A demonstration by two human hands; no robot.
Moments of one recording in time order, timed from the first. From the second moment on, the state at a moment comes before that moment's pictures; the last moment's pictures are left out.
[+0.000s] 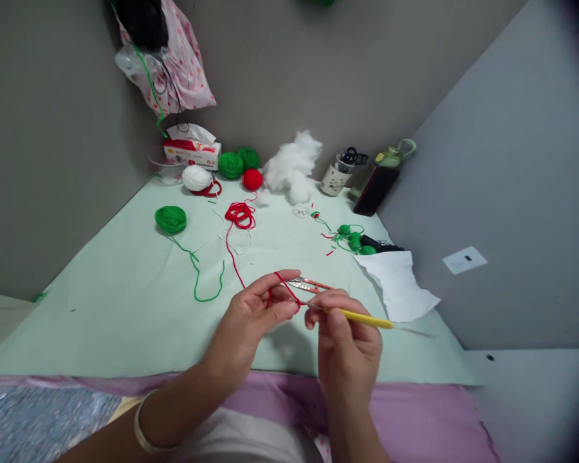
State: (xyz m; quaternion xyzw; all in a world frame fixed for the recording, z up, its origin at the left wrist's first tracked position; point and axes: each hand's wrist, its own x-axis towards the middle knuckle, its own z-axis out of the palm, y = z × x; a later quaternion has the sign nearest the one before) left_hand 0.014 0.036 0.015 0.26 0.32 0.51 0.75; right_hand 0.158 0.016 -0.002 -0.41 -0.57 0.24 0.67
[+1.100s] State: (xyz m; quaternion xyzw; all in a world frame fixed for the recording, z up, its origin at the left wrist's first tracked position) left_hand 0.007 0.032 0.022 0.46 0.44 0.50 0.58; right_hand 0.177 0.008 0.013 -0.41 -0.65 0.25 0.58
